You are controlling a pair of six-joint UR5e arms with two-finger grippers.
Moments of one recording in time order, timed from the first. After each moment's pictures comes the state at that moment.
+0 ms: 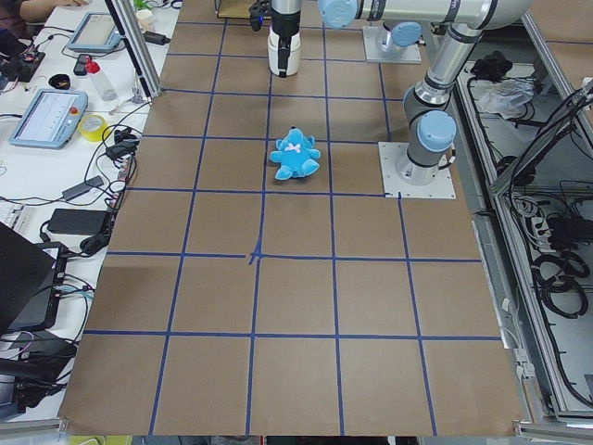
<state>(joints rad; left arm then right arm) -1.54 -1.51 -1.60 -1.55 1.60 0.08 1.55 -1.51 1.48 -1.53 -1.59 0.06</state>
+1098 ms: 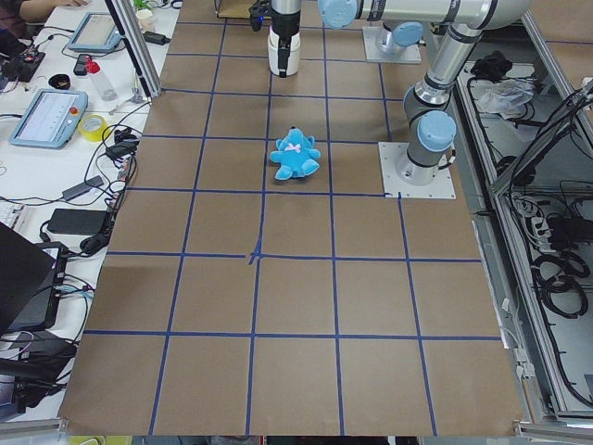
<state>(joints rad) -1.54 -1.51 -1.60 -1.55 1.60 0.08 1.60 -1.51 1.44 -1.46 -1.59 0.15</state>
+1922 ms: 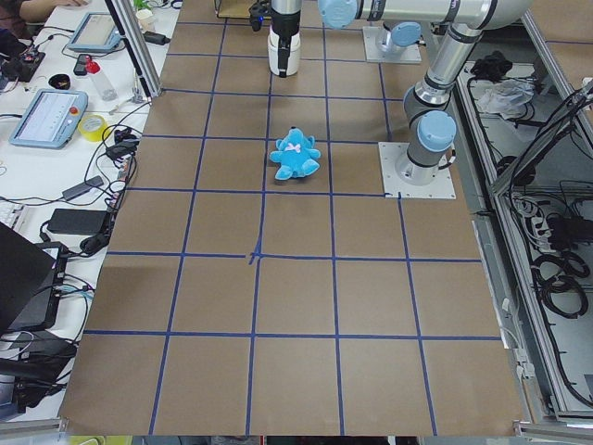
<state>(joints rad) -1.54 -1.51 -1.60 -1.55 1.60 0.08 1.55 -1.50 1.44 -1.46 -1.59 0.09</state>
